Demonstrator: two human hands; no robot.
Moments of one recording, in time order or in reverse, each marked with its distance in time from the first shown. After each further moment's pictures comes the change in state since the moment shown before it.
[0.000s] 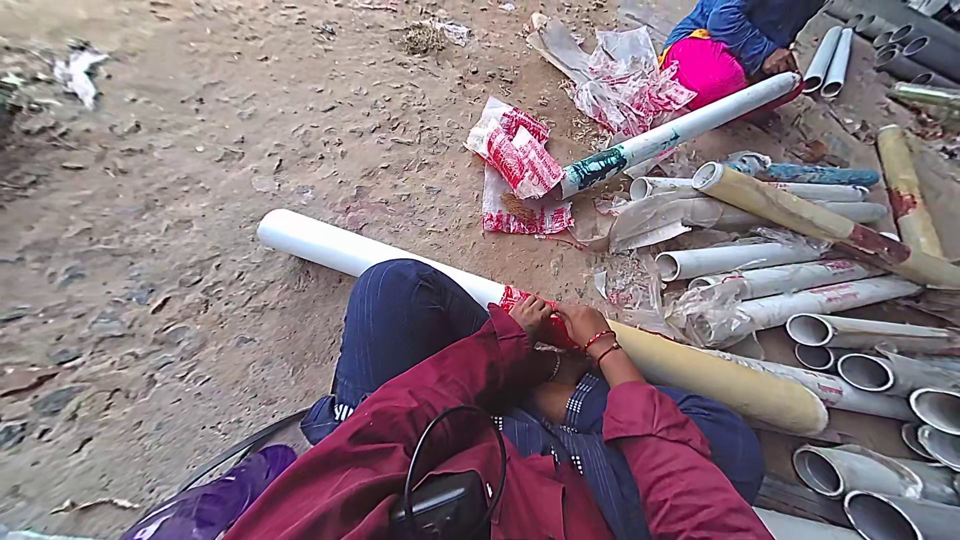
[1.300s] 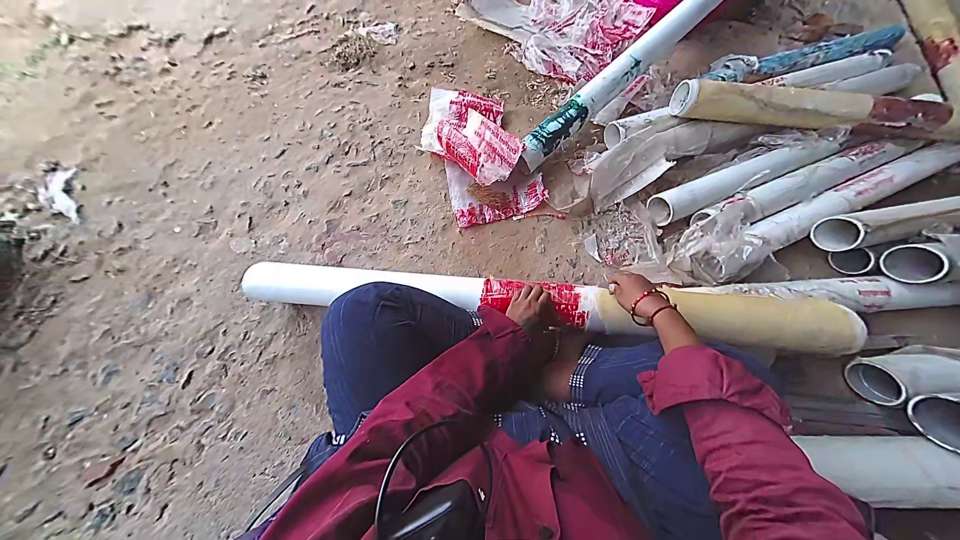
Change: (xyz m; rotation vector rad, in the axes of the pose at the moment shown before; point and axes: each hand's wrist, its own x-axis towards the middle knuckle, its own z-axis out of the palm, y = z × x) left_hand 0.011 0.024 0.010 0.169 -0.354 -0.026; right_hand -0.025 0.107 -0.004 0.326 -0.045 0.314
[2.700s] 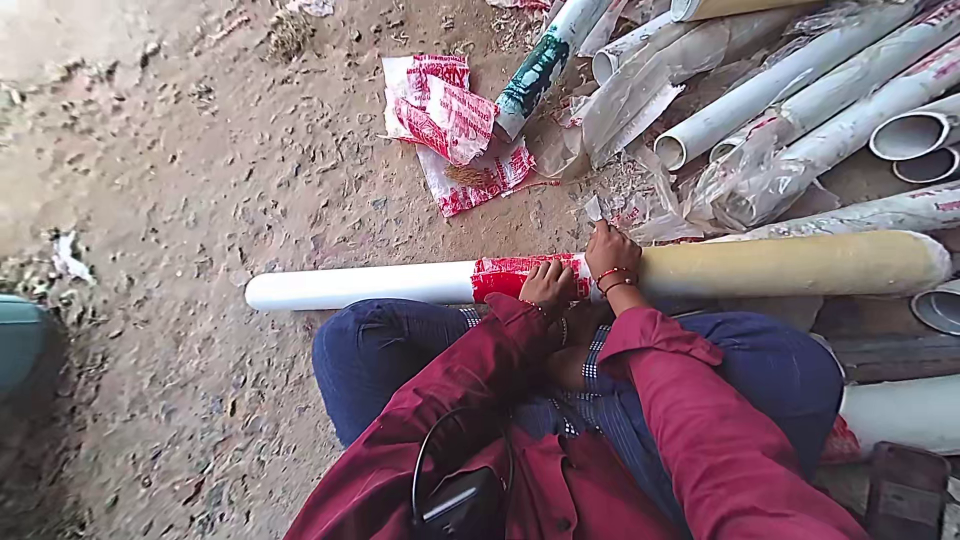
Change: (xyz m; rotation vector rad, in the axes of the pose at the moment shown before) left_hand 0.040 0.017 0.000 0.125 -0.152 0.099; right_hand 0.047 -0.033 0.044 0.186 0.566 0.158
